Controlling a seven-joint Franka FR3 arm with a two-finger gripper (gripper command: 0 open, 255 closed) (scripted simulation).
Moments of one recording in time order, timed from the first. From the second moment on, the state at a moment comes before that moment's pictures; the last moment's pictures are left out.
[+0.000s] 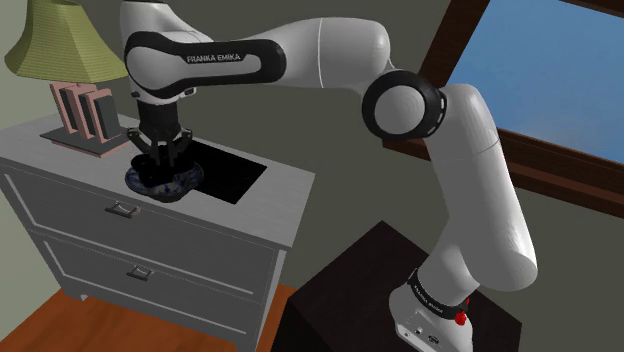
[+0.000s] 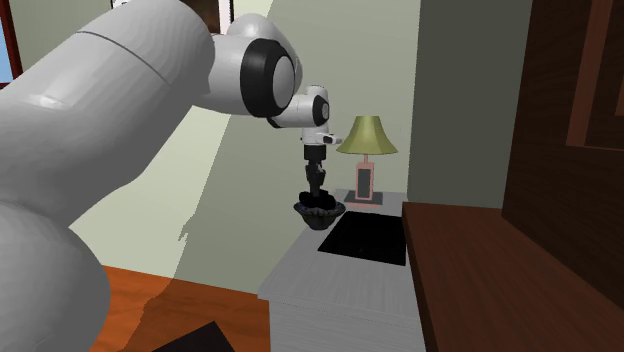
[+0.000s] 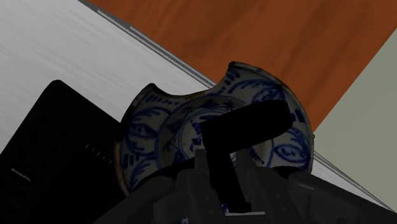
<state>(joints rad) 0.37 0.75 0.22 -1.12 -0.15 1.85 0.95</state>
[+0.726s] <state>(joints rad) 0.36 0.76 0.22 -1.15 -0.15 1.90 0.96</state>
